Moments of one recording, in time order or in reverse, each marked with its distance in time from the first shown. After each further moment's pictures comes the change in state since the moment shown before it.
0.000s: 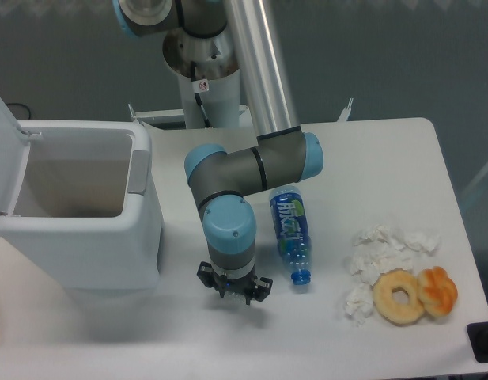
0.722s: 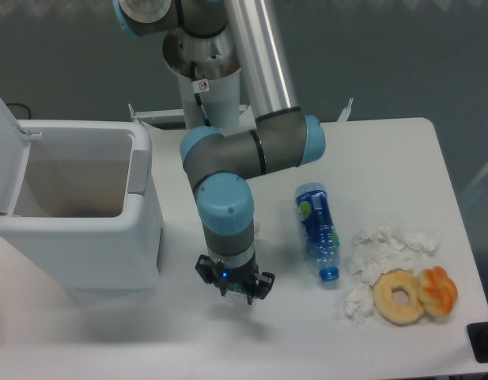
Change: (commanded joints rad) arm -0.003 0.124 0.031 -0.009 0.008 0.196
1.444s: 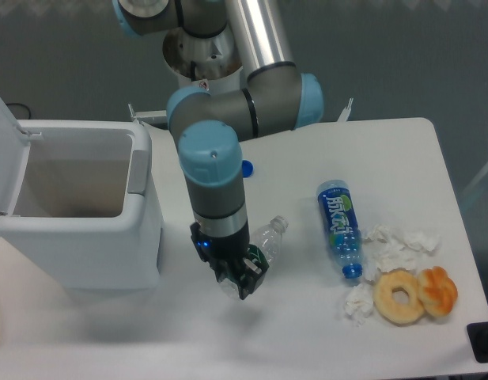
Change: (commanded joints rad) arm -0.032 0.086 0.005 -0.008 -0.002 0.243
